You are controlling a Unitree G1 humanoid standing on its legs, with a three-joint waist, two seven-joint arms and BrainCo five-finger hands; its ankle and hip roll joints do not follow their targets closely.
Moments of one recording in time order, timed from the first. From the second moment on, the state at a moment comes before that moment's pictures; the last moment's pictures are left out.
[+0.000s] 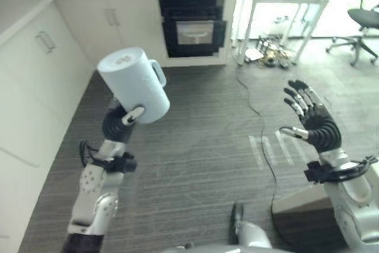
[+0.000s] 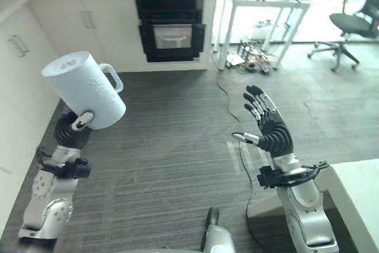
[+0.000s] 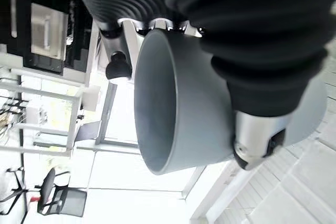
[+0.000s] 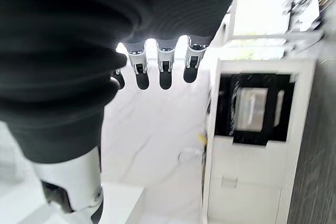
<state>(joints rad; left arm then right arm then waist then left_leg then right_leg) 0.06 0.43 0.00 -0.25 -0.72 -0.22 -0.18 0.15 -0.50 -0.05 -0.40 0.41 -0.19 0.12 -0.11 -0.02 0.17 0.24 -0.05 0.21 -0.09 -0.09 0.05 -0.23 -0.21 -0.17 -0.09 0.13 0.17</state>
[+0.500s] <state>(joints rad) 0.10 0.36 -0.03 -0.33 -0.74 -0.24 -0.22 0.08 -0.48 -0.07 -0.34 0.41 -0.20 0.10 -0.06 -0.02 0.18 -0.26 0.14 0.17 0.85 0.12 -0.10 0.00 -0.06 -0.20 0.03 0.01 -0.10</state>
